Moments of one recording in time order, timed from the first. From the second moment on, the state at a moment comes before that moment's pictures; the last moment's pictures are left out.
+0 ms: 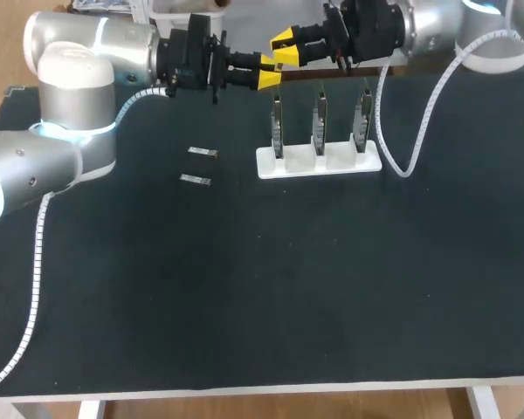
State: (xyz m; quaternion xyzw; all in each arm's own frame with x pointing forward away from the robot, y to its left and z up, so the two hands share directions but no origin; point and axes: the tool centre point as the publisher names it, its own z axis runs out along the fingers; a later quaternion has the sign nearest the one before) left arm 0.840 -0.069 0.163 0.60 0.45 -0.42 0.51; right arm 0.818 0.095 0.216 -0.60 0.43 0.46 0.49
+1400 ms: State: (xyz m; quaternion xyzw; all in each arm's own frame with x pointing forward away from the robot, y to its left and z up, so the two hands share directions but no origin) left arm 0.841 -0.068 0.164 0.60 0.45 -0.42 0.51; right arm 0.818 0.095 0.215 -0.60 0.43 0.46 0.49
